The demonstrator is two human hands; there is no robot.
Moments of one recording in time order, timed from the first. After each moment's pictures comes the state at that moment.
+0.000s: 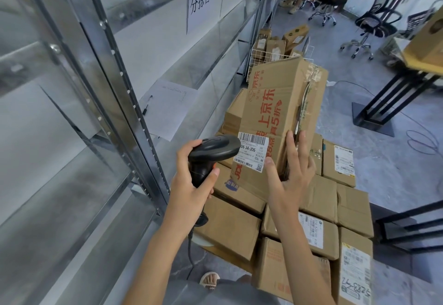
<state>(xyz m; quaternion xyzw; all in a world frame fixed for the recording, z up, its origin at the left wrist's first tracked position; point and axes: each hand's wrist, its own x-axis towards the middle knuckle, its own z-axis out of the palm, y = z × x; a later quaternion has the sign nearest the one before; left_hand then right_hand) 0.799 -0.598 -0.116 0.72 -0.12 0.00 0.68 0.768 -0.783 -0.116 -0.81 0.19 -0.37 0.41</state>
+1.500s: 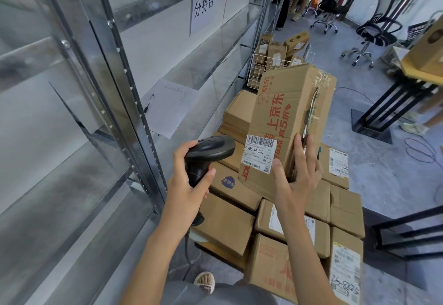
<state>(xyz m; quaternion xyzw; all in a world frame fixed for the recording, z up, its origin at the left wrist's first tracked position) 0.777 -0.601 -0.110 0.73 -0.12 0.03 0.68 0.751 -0.806 -0.119 -0.80 0.20 -0.37 0.42</state>
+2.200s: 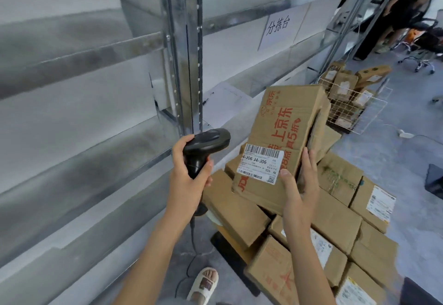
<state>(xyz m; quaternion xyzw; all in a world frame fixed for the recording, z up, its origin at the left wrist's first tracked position) 0.699 -0.584 -0.087 0.71 0.04 0.18 0.68 0.710 -0.790 -0.098 -0.73 0.06 -0.21 0.65</state>
